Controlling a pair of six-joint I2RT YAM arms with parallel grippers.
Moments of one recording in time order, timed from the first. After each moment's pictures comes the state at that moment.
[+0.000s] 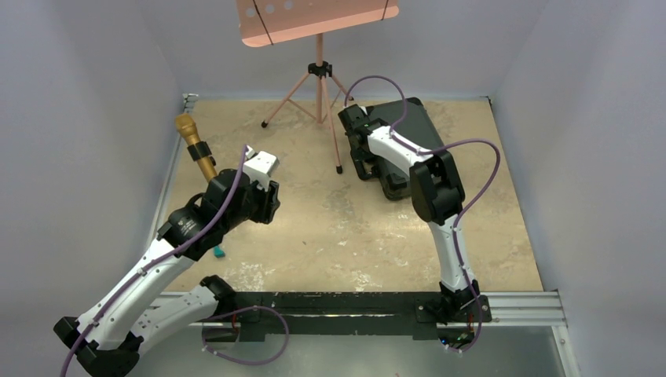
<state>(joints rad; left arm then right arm) -0.65 0.82 0.97 -0.74 -0.16 -0.15 0.52 2.27 1.87 -0.68 0.41 0.21</state>
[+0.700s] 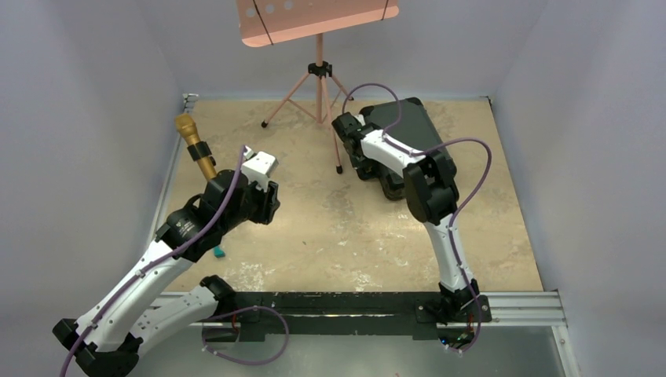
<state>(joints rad) -0.65 0.81 0.97 -0.74 -0.15 -0.15 0.55 2.29 1.87 -0.75 0.49 0.27</state>
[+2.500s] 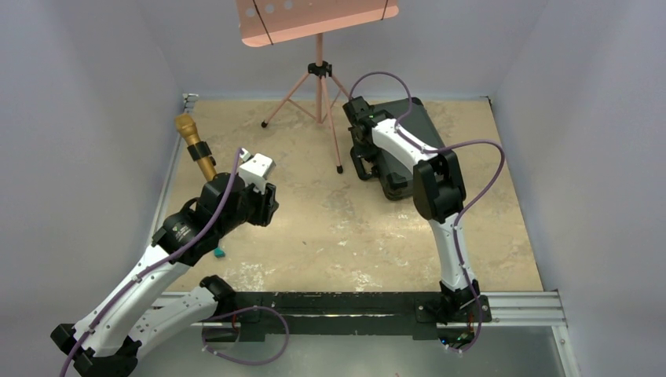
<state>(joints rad) -0.65 0.77 0.95 -0.74 -0.14 -0.15 0.49 2.27 1.97 -0.80 0.31 0.24</state>
